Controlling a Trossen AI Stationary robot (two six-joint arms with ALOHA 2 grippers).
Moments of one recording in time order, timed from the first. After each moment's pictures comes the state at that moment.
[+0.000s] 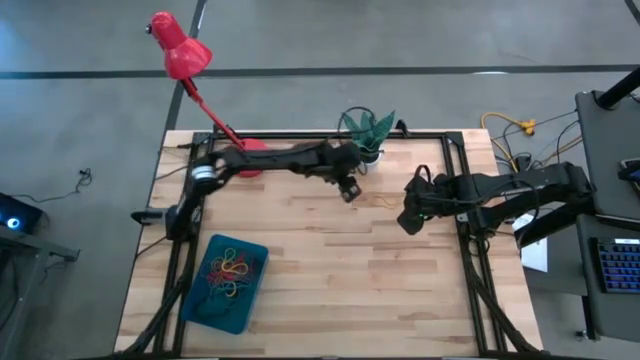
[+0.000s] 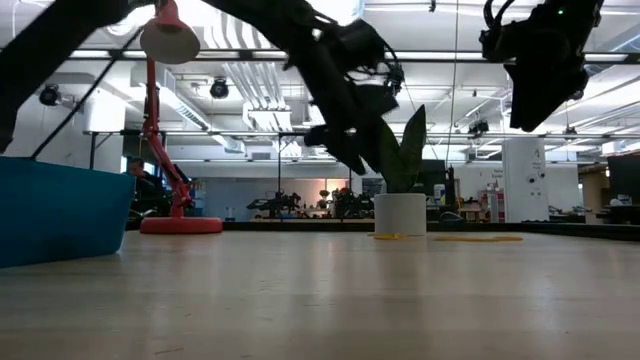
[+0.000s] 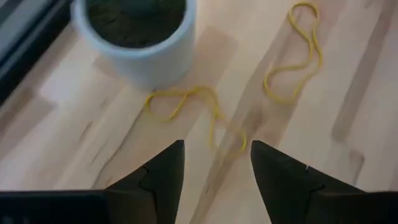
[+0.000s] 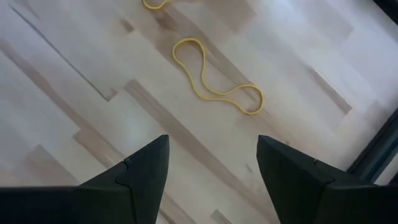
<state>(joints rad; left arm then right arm) 0.24 2.08 1.80 -0.66 -0.11 -0.25 0.11 1.12 0.94 -1.15 0.37 0.87</state>
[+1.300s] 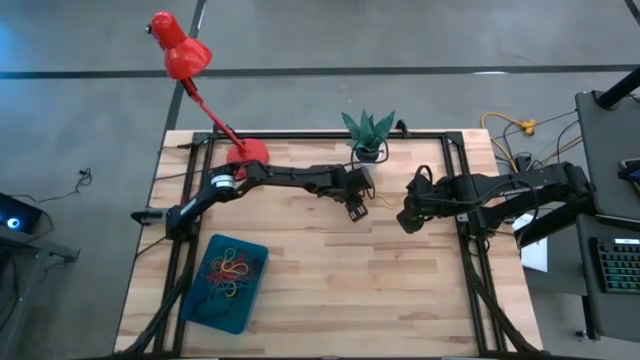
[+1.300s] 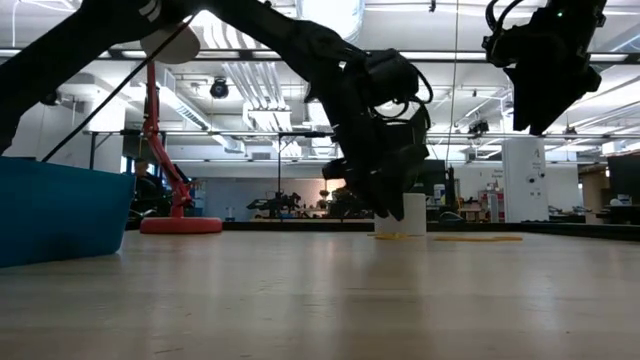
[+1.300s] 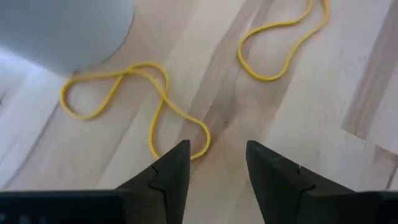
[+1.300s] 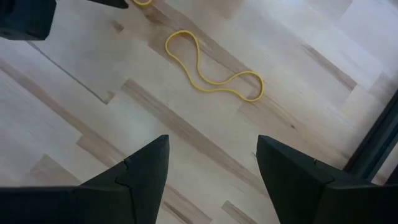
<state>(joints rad) 0.16 2.28 1.87 -0.60 -0.16 -0.27 0.11 1.13 0.94 -1.17 0.36 1.00</state>
